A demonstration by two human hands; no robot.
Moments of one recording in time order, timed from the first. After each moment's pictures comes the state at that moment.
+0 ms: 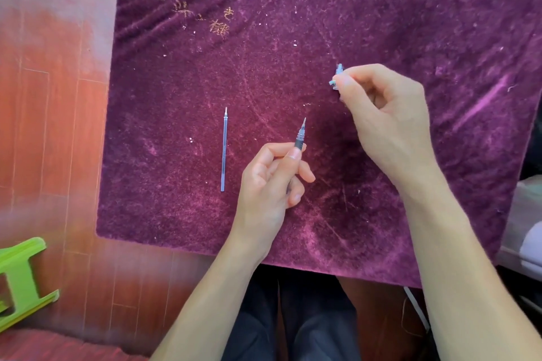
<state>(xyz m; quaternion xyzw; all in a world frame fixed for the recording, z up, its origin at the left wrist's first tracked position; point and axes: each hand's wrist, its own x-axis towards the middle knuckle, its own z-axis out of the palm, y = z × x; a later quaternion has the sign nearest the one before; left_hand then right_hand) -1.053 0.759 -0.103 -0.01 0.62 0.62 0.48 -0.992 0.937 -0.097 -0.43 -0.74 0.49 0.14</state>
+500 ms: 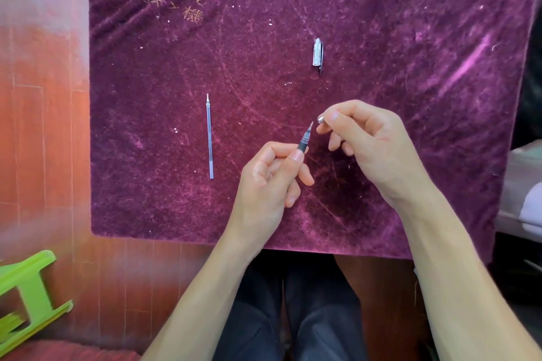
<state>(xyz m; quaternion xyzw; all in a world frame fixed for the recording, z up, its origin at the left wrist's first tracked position) -1.034 0.748 -0.102 0.08 0.65 0.56 0.51 -0.931 0.903 -0.106 -0.42 -0.61 0.67 0.08</state>
